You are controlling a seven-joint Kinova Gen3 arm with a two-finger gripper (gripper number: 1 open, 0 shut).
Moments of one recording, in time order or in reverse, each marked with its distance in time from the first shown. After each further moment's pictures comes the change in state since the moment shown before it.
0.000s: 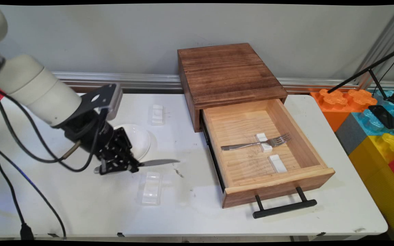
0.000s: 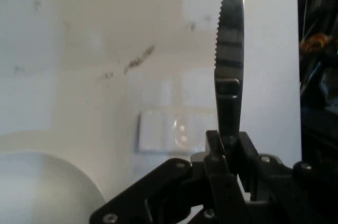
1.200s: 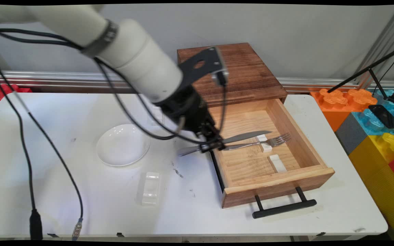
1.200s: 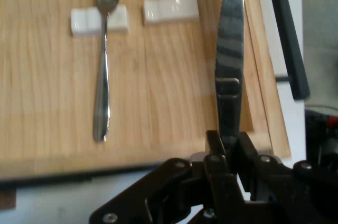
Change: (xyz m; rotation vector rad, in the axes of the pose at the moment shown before) arm 0.191 0.015 0.032 0.065 0.130 -0.023
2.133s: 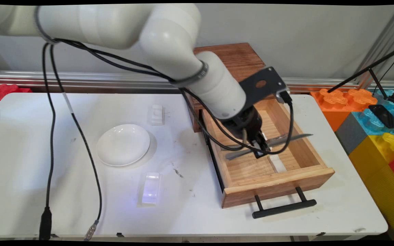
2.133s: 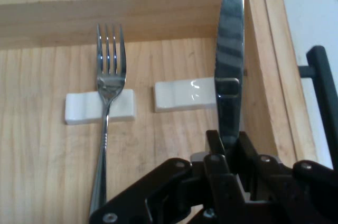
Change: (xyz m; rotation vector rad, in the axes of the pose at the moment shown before) arm 0.064 0.000 0.107 0.033 0.049 -0.016
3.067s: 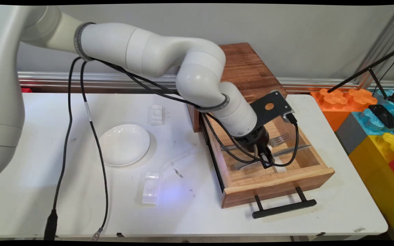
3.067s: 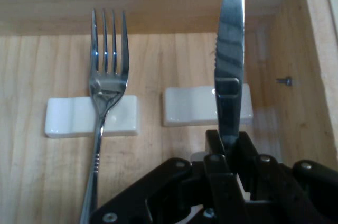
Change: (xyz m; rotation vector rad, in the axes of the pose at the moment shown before) arm -0.006 -0.009 0.082 0.007 -0.018 -0.039
